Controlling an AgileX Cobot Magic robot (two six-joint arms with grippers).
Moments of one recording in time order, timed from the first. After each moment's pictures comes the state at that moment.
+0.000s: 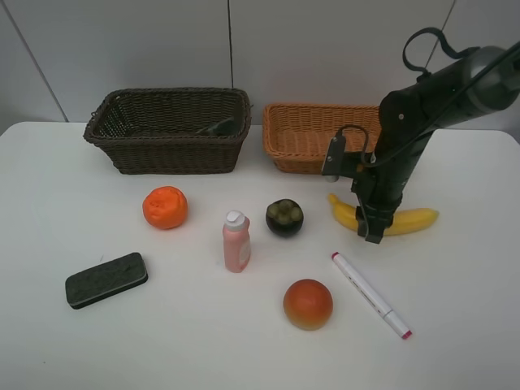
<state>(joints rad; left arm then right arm) -0.02 -0.01 -0.51 -0.01 1.07 0.01 0.38 1.99 -1.12 -0.20 0.69 -0.75</state>
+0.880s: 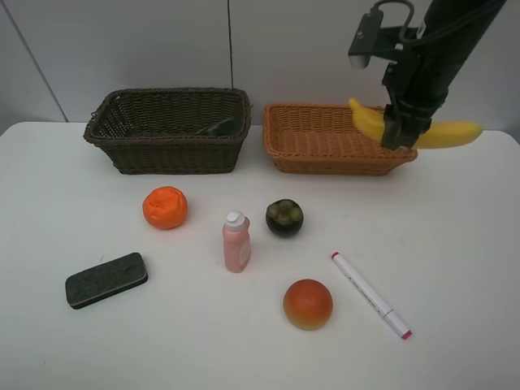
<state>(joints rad) -0.02 -0.01 -0.51 -0.01 1.07 0.01 0.38 1.72 -1.42 -0.20 1.08 -0.75</state>
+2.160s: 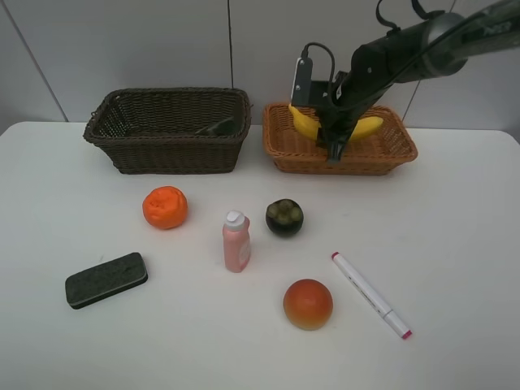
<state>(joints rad) -0.02 -0.01 -0.51 -0.01 1.07 0.01 0.38 2.15 -1.54 -0.29 0.47 -0.88</state>
